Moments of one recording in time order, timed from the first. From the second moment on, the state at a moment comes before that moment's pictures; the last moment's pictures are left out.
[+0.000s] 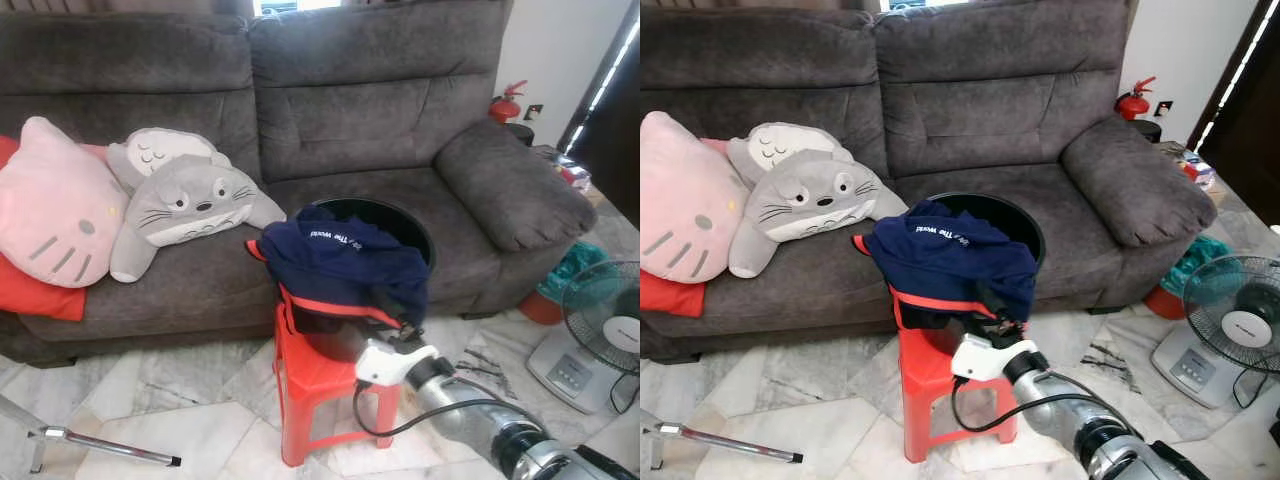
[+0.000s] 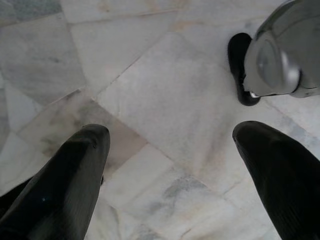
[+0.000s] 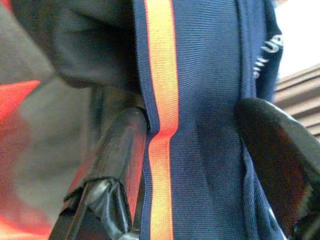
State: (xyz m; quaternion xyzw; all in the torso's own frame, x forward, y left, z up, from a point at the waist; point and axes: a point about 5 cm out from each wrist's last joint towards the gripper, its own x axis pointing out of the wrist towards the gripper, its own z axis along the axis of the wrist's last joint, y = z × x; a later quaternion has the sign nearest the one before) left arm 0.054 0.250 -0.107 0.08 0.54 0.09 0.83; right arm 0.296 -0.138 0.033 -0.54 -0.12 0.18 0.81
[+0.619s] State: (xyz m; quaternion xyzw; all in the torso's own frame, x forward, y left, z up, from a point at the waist) left arm 0.072 0.221 -0.111 0.07 0.53 0.08 0.84; right arm 0.287 -0.157 0.036 -0.54 -0.15 0.14 0.82
